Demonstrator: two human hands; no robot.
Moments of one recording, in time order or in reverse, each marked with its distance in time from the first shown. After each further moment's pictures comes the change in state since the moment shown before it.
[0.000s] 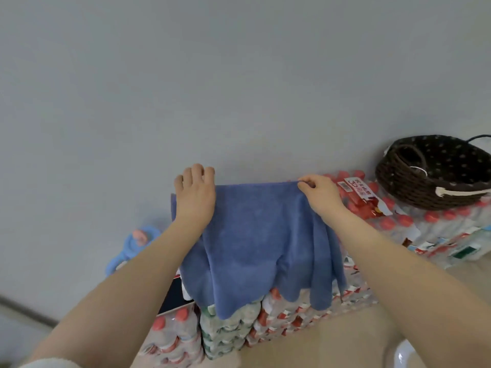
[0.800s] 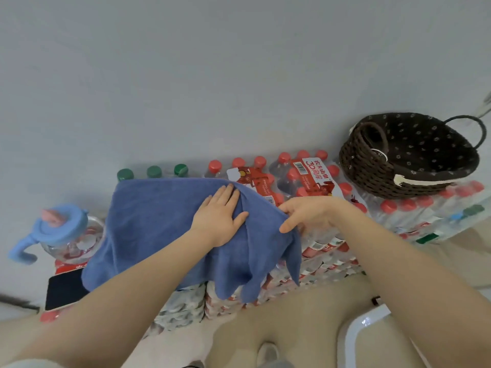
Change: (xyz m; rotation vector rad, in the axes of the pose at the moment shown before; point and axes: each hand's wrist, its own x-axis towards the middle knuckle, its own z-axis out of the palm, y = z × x) left_hand -0.030 0.175 0.067 -0.341 -0.694 0.183; right_hand 0.035 0.115 -0.077 -0.046 -1.209 0.340
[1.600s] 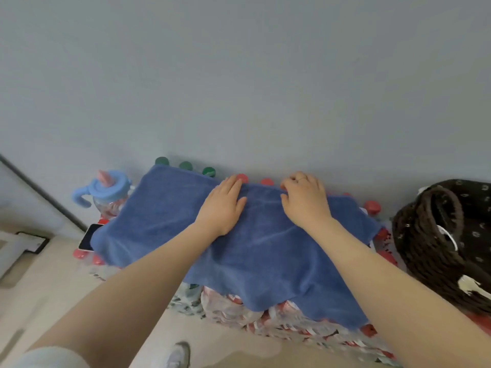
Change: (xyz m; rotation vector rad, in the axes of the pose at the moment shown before) left_hand 0.042 0.013 -0.014 -0.198 0.286 -0.409; right_hand 0.064 -0.035 -0.062 -0.921 0.844 -0.482
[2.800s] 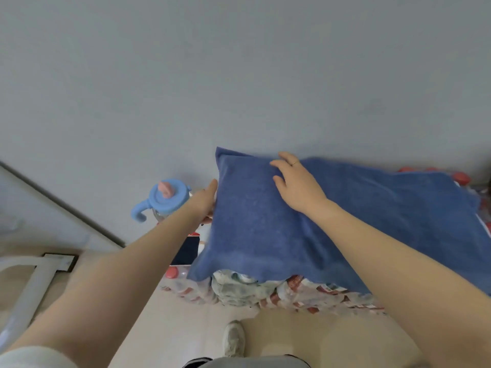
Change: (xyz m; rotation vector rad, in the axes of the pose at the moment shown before) left_hand -0.002 -0.211 -0.083 -0.820 -0.273 -0.696; right_hand 0.069 -0.184 0.051 0.375 -0.036 0.079
